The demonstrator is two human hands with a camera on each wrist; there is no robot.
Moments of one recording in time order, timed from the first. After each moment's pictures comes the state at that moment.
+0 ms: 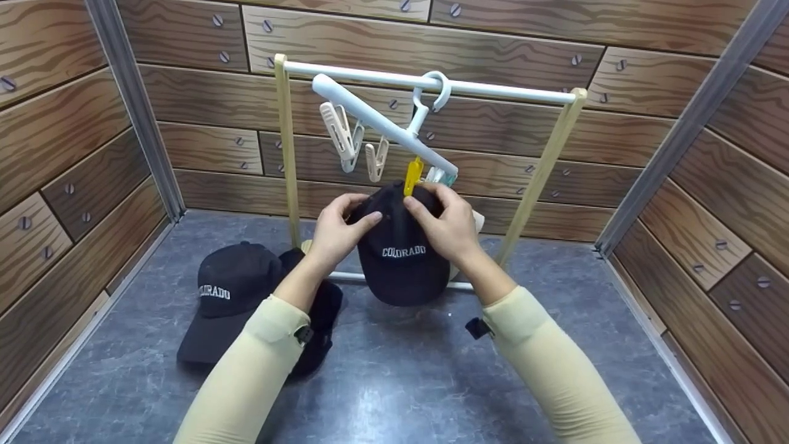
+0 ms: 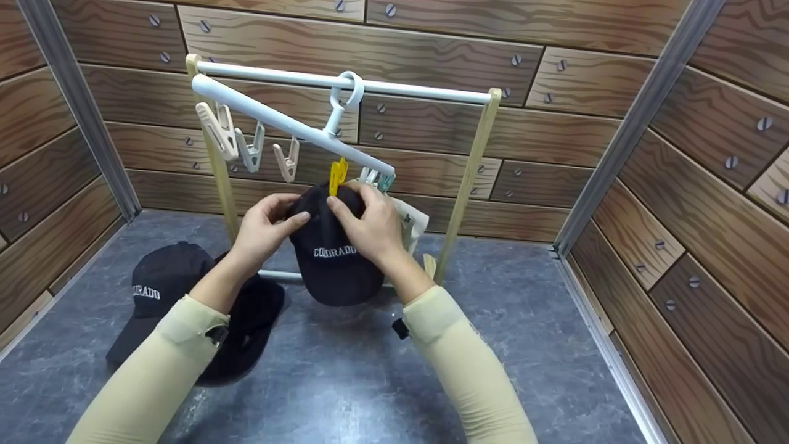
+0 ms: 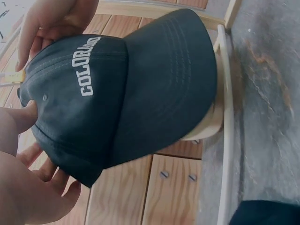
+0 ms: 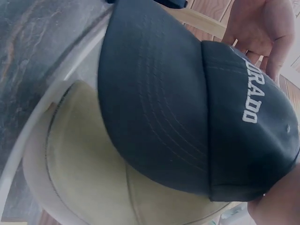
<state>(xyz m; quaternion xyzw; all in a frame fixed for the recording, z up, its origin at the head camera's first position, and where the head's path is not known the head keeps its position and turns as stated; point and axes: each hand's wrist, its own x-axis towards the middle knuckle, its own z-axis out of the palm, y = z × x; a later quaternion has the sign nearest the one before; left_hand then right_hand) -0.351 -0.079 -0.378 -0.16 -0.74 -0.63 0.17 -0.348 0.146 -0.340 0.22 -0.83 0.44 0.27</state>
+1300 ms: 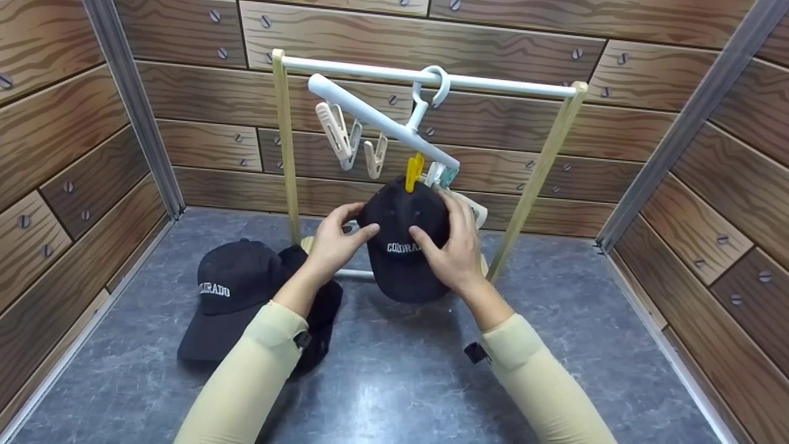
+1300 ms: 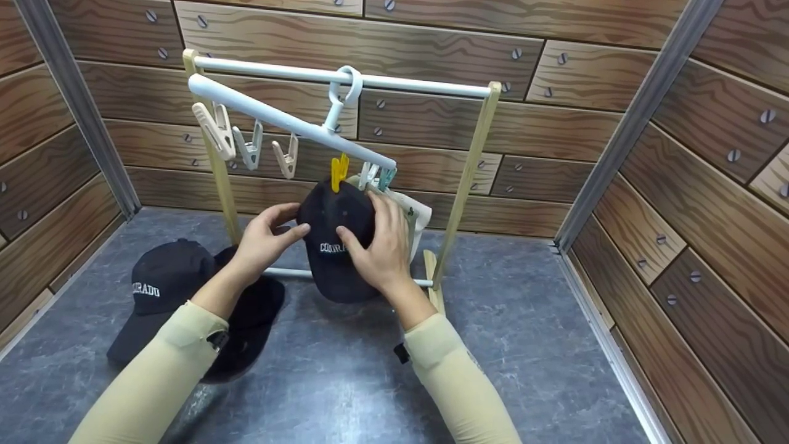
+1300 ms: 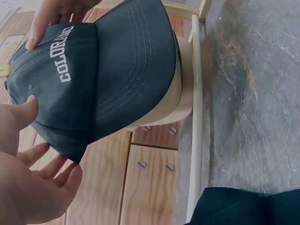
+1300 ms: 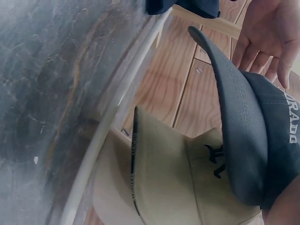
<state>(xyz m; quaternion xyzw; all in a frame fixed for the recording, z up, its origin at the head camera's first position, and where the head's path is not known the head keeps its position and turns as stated) -0.352 -0.085 -0.408 -0.16 -0.77 -0.60 0.15 -0.346 0.161 -0.400 0.26 -0.79 0.36 0.42</state>
